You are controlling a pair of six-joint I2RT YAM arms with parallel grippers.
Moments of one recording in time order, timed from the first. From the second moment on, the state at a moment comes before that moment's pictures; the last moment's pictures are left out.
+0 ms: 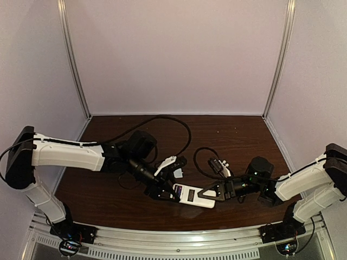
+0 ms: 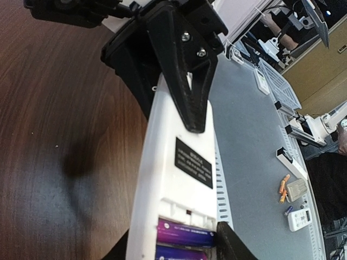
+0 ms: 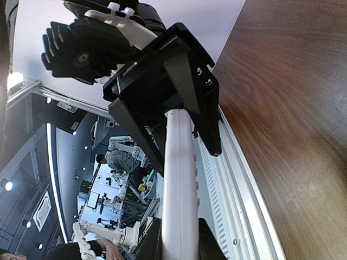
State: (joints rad) left arm -1.00 1.59 0.98 -0.16 0.84 0.05; right arm 0.91 1.38 0.28 1.06 -0.79 1.16
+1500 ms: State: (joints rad) left arm -0.97 1.63 0.96 -0.03 0.94 -0.10; right arm 0.91 1.28 0.30 0.89 -0.76 1.07
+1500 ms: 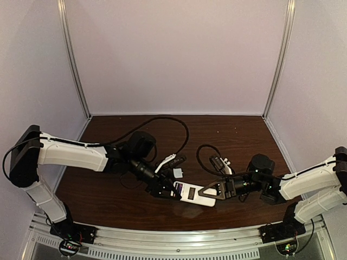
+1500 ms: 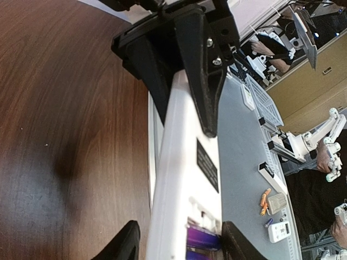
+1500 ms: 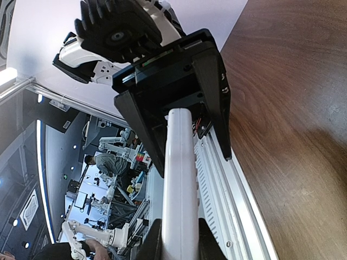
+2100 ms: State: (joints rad) left arm -0.93 1.67 0.89 0.20 1.04 -0.37; right arm 0.91 1.24 0.32 0.81 -0.71 1.02
